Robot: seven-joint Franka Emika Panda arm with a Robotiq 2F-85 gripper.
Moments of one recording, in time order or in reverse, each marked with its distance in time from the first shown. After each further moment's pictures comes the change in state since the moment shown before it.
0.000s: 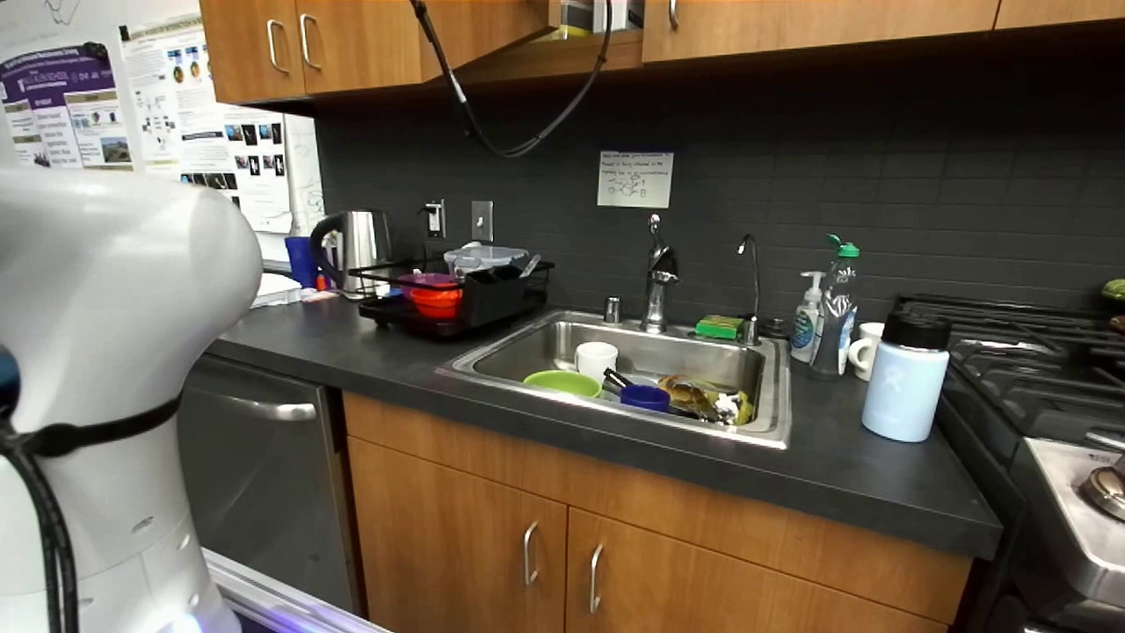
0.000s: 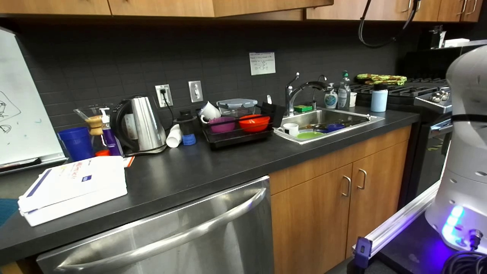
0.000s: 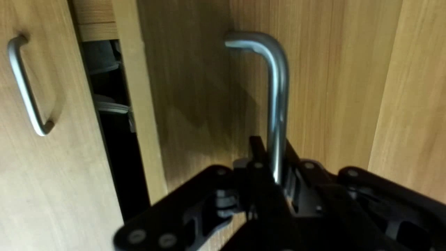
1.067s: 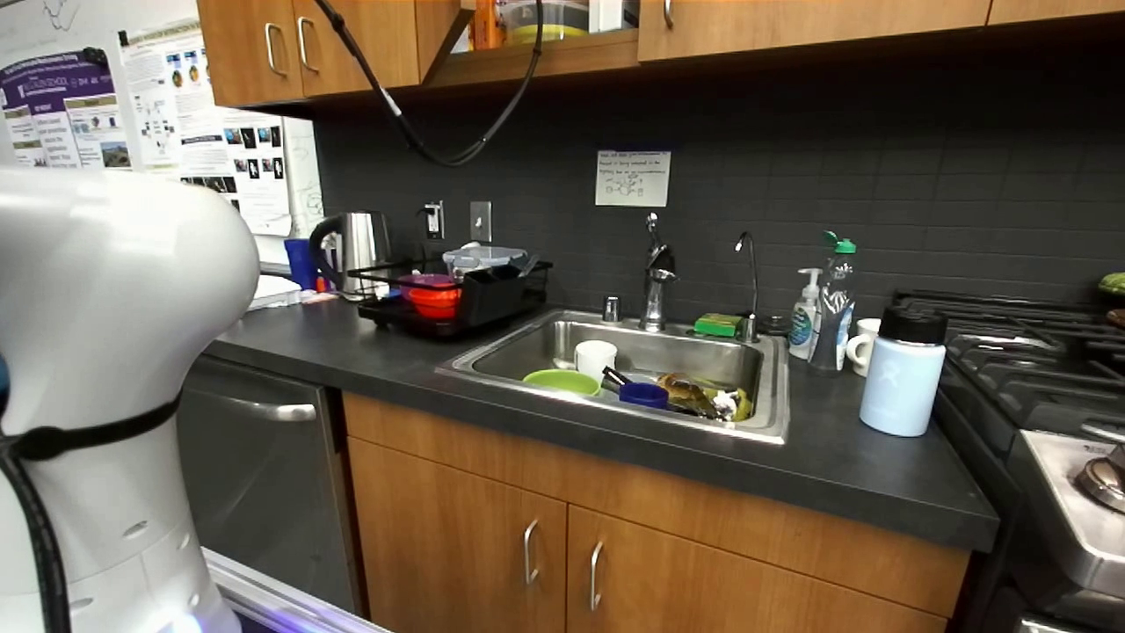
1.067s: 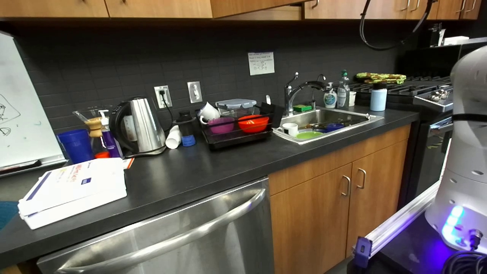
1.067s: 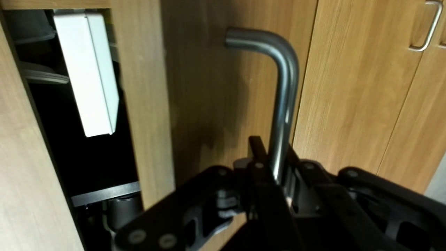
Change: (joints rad) arm -0.086 -0.130 0.179 -0.209 0.009 0.104 0.010
